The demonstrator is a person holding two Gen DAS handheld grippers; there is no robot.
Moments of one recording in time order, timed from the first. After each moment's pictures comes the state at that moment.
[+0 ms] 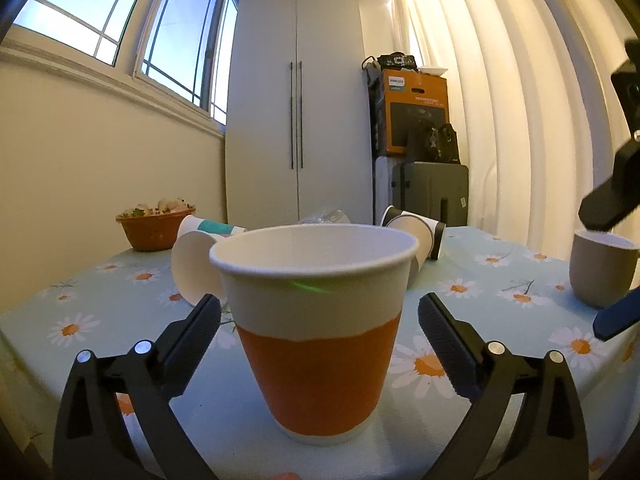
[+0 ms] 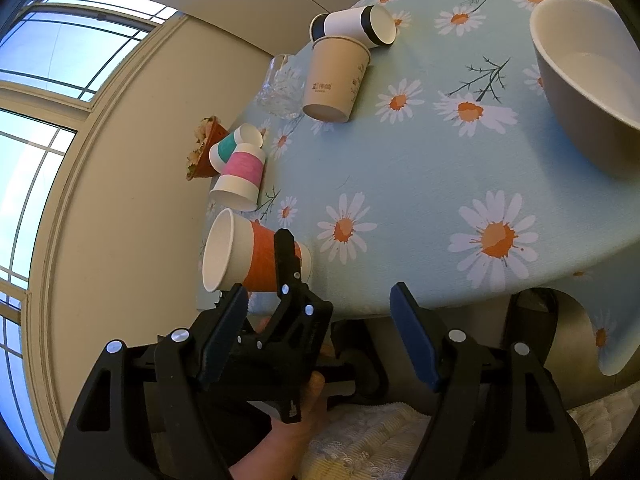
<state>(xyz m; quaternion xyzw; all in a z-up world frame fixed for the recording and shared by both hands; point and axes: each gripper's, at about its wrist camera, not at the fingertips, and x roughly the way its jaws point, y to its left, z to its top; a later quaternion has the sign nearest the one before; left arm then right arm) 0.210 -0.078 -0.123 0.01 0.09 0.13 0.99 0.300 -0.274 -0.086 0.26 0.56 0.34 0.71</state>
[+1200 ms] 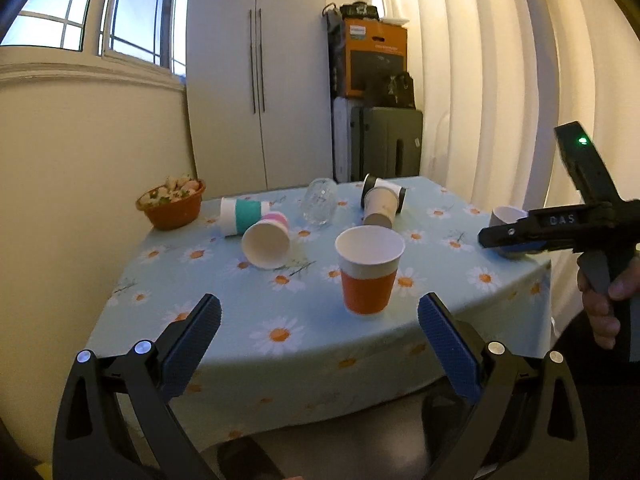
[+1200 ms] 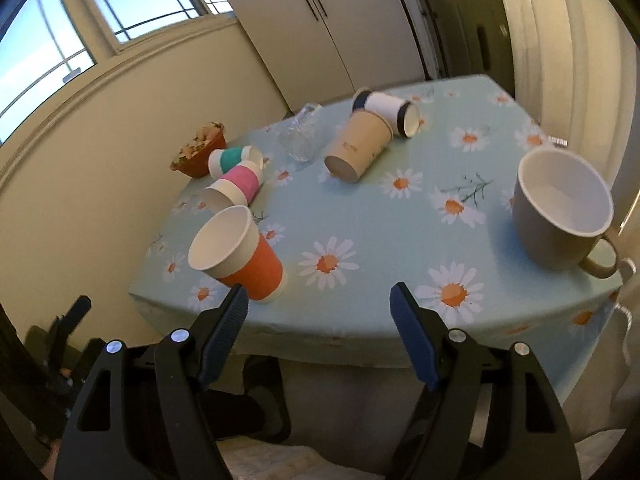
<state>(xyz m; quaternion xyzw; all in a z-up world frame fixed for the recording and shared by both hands) 0.072 -0.022 -0.007 0.02 0.25 0.03 0.97 0.239 -0.256 -0.040 0.08 0.42 0.31 0.85</state>
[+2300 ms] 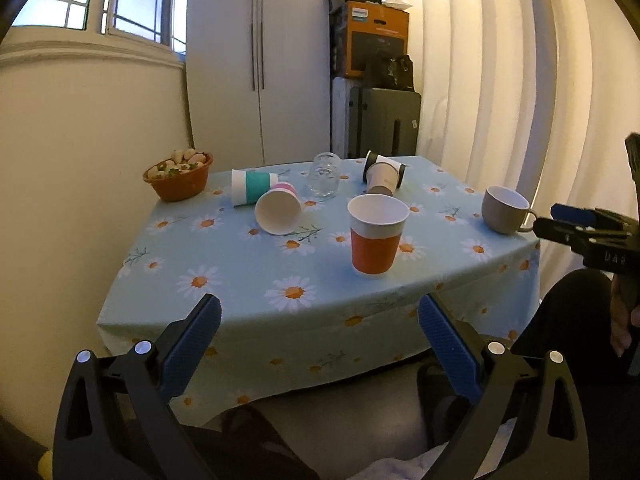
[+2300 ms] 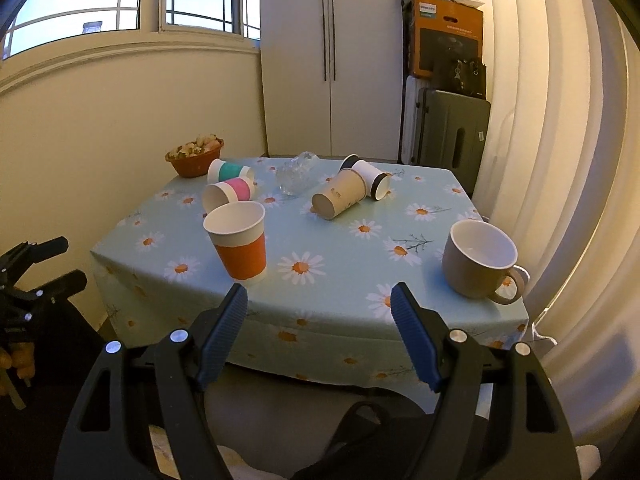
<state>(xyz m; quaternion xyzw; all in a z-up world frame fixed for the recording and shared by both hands) 0.041 -0.001 -0.007 0.00 0.29 0.02 0.96 0.134 -0.260 -0.018 -0.06 0.28 0.25 0.93</state>
